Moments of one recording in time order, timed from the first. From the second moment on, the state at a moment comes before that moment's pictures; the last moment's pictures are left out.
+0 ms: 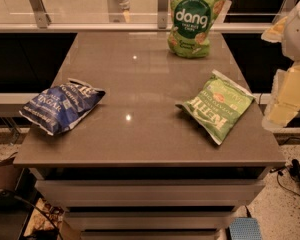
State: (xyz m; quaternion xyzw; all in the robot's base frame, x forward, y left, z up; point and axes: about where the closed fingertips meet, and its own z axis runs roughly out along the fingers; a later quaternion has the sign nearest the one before) arm 0.438 -0.214 0.984 -0.60 0.78 -0.04 0.17
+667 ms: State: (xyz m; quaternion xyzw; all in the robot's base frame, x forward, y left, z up) arm 0.455 -0.214 0.993 -0.59 0.78 -0.05 0.19
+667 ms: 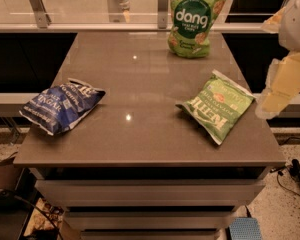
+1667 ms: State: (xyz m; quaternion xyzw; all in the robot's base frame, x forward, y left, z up) arm 0.524 -0.216 1.018 -0.57 0.80 -0.09 0.17
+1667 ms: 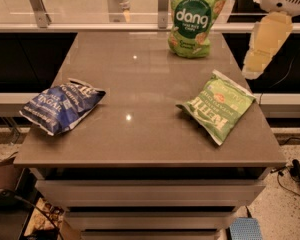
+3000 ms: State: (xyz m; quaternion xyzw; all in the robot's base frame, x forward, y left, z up) arm 0.630 -0.205 1.043 -0.53 0.81 -0.13 0.23
